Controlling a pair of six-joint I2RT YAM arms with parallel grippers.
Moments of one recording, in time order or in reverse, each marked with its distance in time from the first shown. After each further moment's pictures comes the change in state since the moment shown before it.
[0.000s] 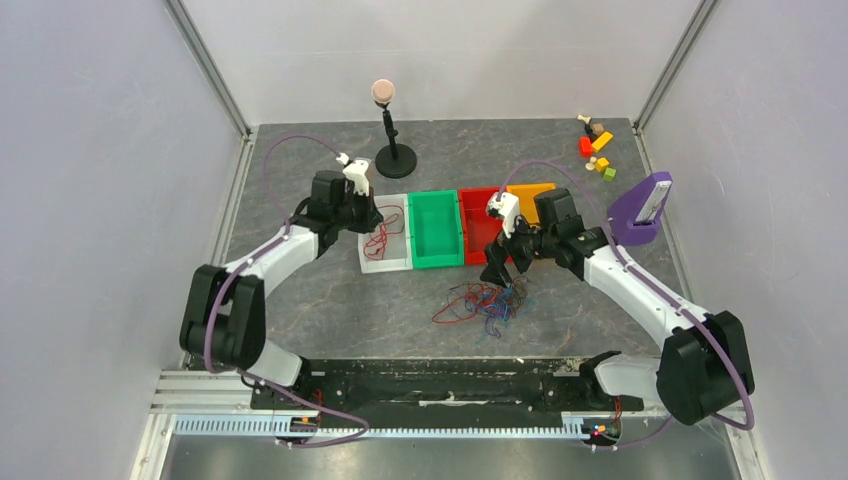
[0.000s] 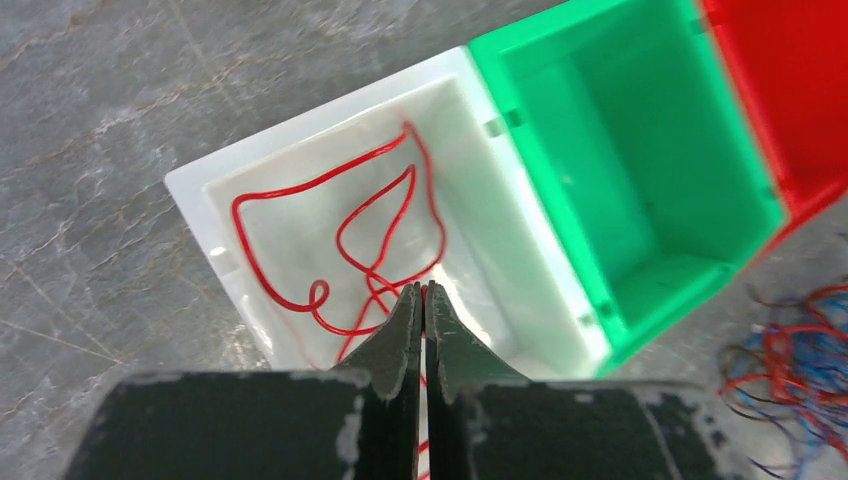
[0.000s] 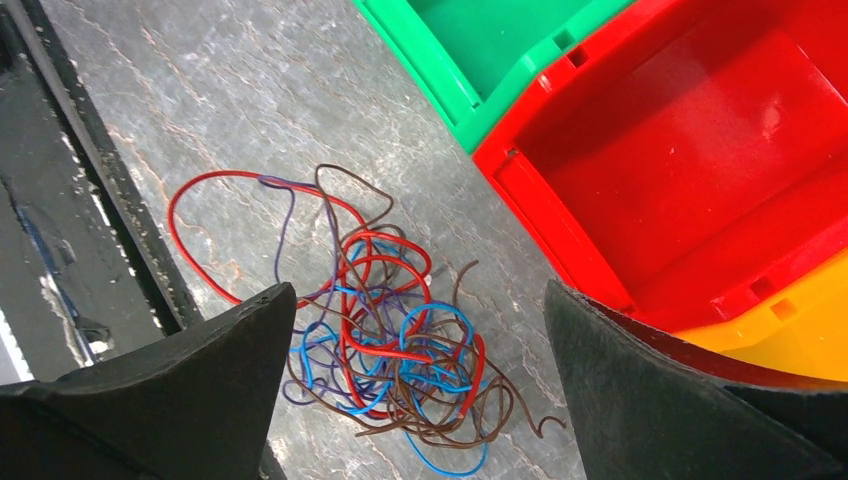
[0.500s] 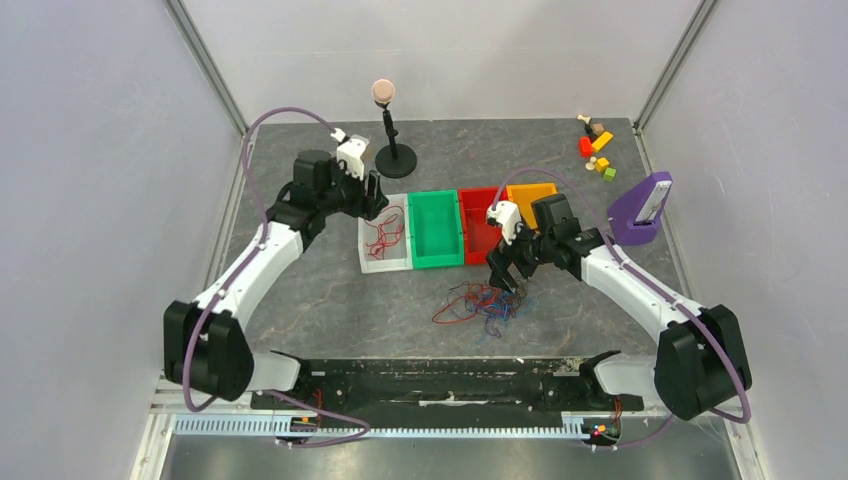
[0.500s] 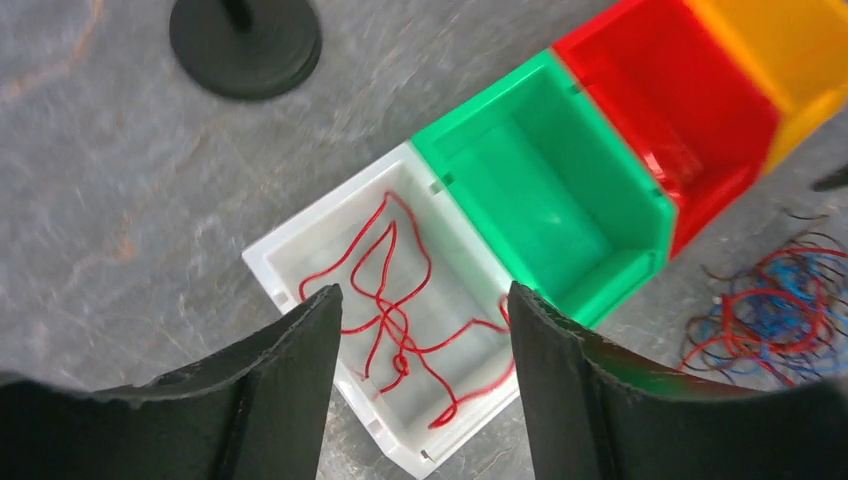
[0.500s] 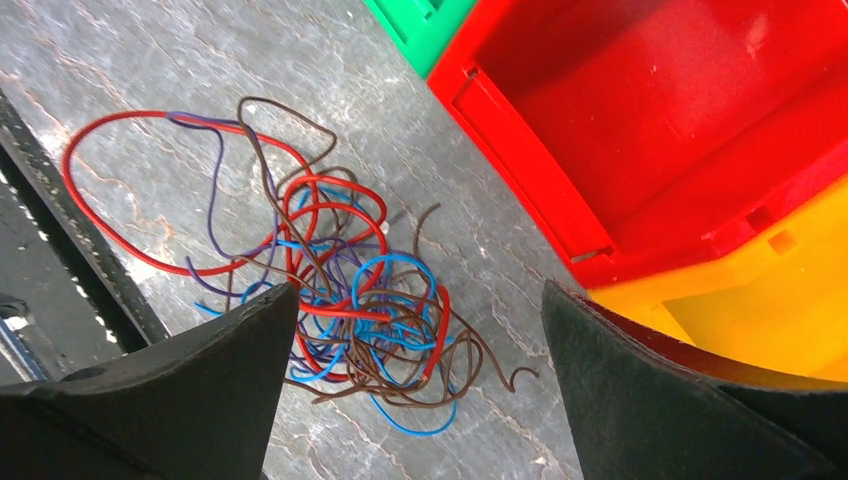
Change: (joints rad) left arm -0.006 -0.089 0.145 -0.186 -0.008 0.155; right arm 0.000 0.026 -0.021 -0.048 0.113 -0.068
